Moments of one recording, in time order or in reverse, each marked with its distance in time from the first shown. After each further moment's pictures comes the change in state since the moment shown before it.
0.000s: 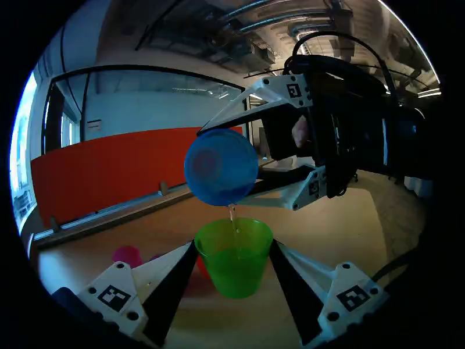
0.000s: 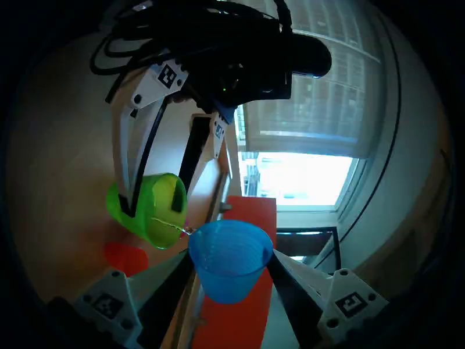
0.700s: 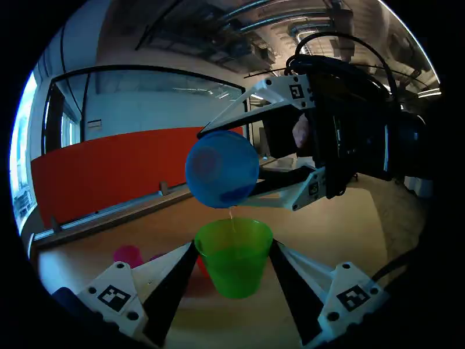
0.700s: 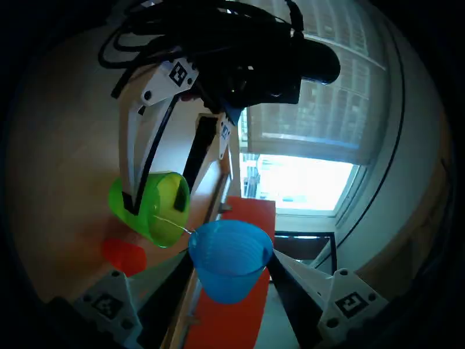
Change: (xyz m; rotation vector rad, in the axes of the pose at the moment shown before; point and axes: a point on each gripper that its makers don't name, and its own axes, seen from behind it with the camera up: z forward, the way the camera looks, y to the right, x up) left arm -0.001 0.000 0.000 0.001 -0.001 0.002; right arm 0.004 -0.004 -0.002 -0.001 0.002 -0.048
